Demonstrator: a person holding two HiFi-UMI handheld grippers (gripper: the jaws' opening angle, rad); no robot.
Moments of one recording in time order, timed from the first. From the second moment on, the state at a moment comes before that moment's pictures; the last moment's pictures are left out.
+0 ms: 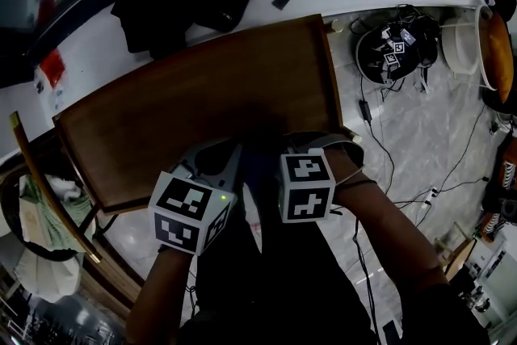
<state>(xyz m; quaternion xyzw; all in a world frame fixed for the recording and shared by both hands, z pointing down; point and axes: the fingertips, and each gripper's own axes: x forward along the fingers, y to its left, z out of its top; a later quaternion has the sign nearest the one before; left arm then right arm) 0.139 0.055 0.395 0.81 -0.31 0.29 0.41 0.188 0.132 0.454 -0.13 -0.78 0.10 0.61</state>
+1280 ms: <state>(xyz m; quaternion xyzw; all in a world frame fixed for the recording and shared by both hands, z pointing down) 0.160 -0.080 0.382 0.82 -0.39 0.25 0.34 0.189 -0.106 0.444 0.09 -0.83 -0.07 0.55</state>
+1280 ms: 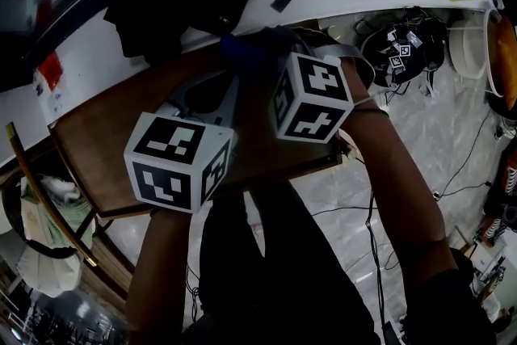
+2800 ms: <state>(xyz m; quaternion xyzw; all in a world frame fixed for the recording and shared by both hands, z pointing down) 0.193 0.061 0.398 0.83 -0.25 0.31 0.39 0.234 0.124 0.450 -0.14 -0.77 0.14 0.61</state>
